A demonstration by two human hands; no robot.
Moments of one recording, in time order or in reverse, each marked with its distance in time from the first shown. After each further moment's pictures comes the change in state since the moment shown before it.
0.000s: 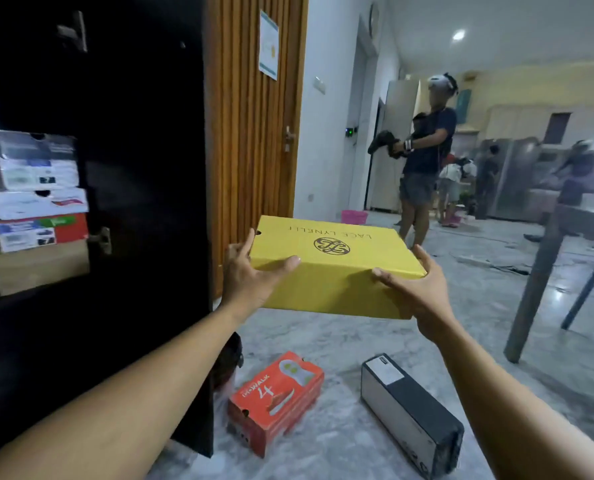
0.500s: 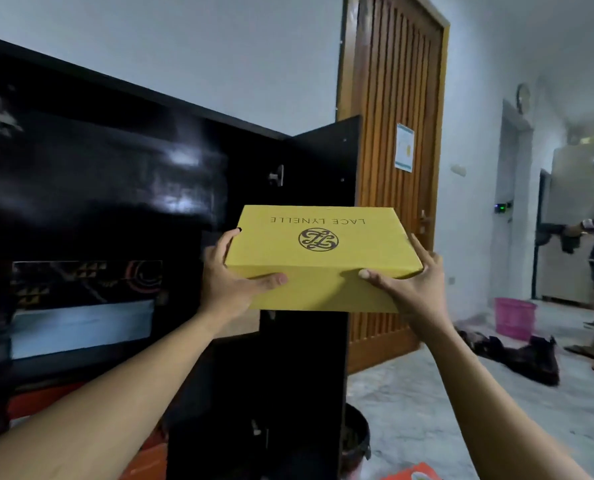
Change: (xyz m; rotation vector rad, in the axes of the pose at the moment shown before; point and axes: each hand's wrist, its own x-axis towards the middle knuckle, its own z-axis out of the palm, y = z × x) left_hand -0.037 0.124 -0.257 0.229 0.500 0.279; right_hand -0.054 -0.173 0.154 0.226 -0.351 -0.417
